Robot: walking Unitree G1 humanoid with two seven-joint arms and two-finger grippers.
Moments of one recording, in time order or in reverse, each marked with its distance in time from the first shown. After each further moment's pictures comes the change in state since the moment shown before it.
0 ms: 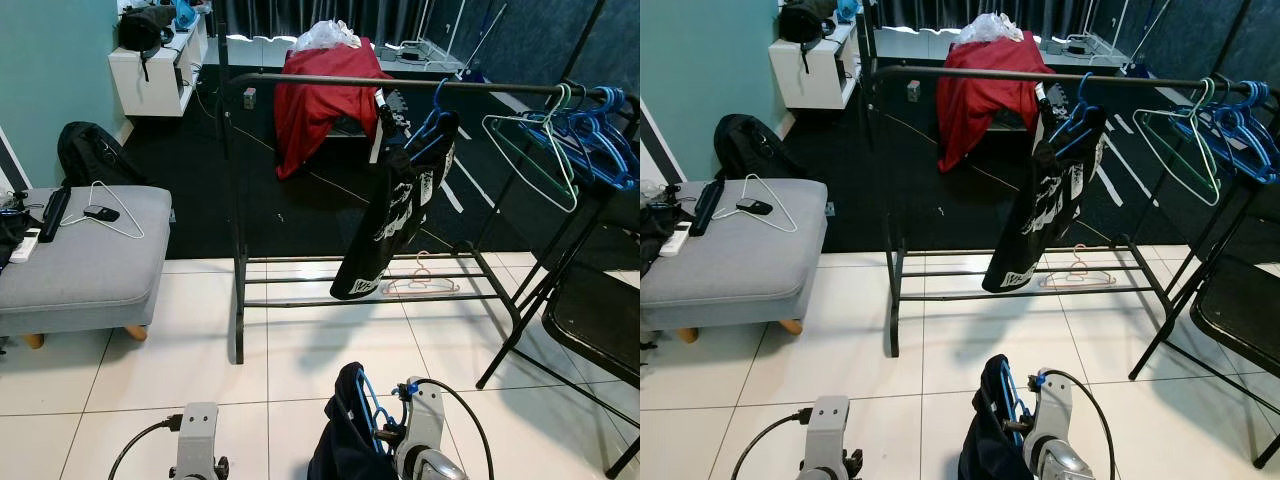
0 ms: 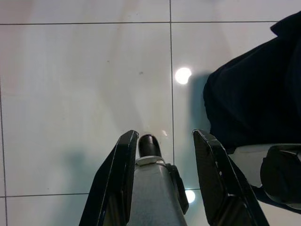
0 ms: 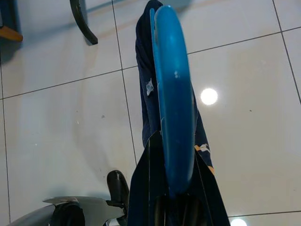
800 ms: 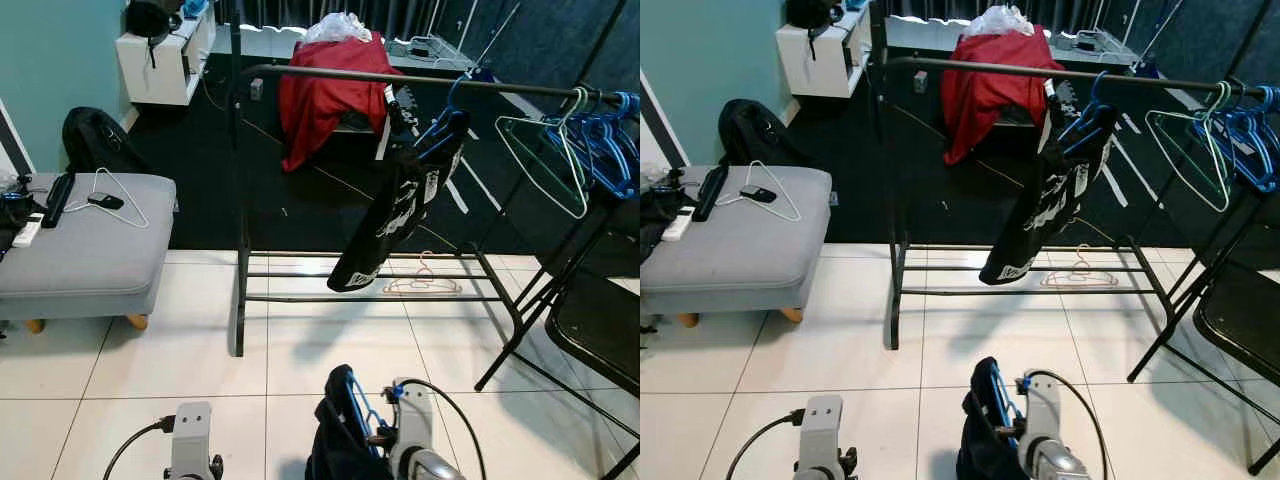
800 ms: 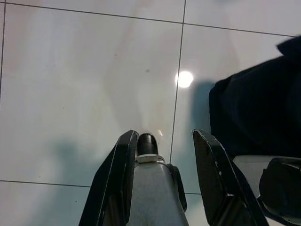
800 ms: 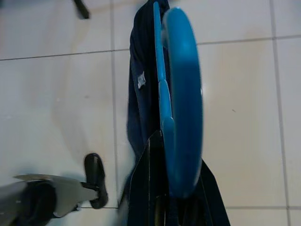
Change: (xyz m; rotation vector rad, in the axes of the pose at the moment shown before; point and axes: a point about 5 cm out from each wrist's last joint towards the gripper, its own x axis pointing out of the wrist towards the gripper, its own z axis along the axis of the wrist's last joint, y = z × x) left arm 0.000 0.006 0.002 -0.074 -0.021 0.064; right arm -0.004 -0.016 -0.002 -0.128 0.034 -0.017
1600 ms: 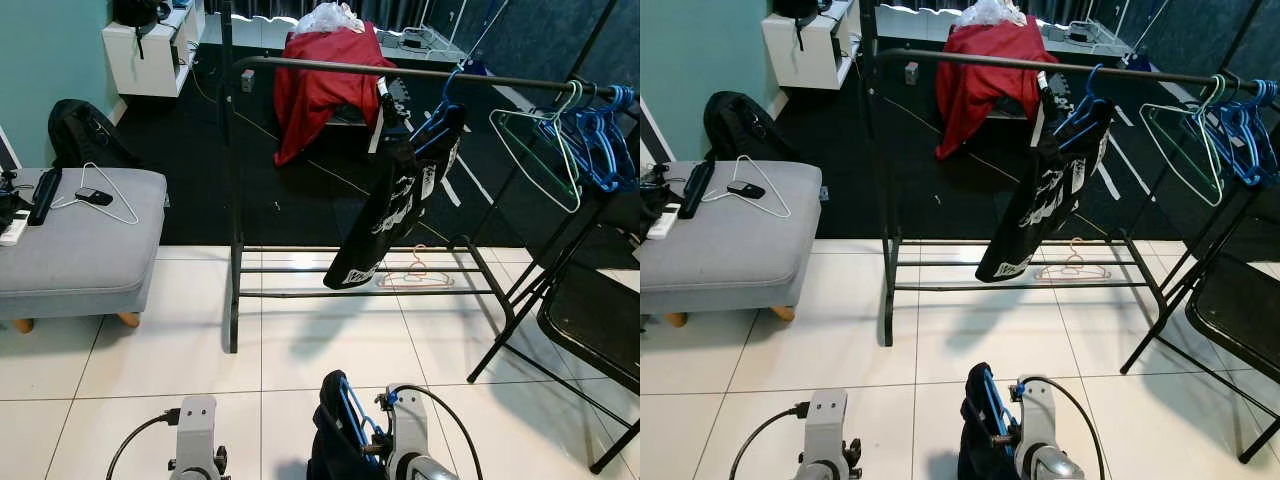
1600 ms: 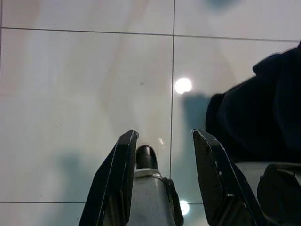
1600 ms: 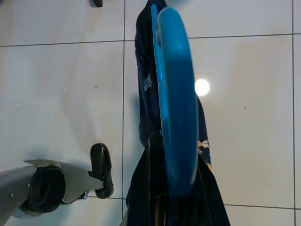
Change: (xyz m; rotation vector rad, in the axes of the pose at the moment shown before) left arm 0.000 -0.009 0.009 0.032 -0.063 -0.009; right arm 0.002 0.026 -0.007 -0.034 0.016 0.087
